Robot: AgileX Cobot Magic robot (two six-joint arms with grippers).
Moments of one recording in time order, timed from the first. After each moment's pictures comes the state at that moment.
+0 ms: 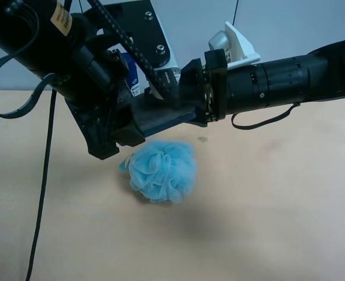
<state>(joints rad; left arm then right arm) -0.85 1.42 -1.19 0.02 0.83 0.50 0.33 1.66 -0.86 1.64 1.15 -1.29</state>
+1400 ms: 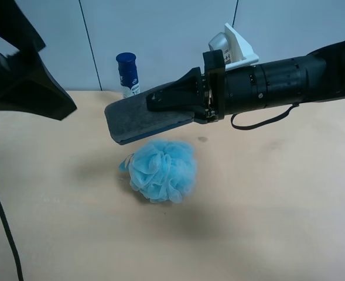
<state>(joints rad) -0.85 1.19 -1.35 0.16 1.21 0.19 0.33 1.66 -0.86 1.65 1.14 -1.29</state>
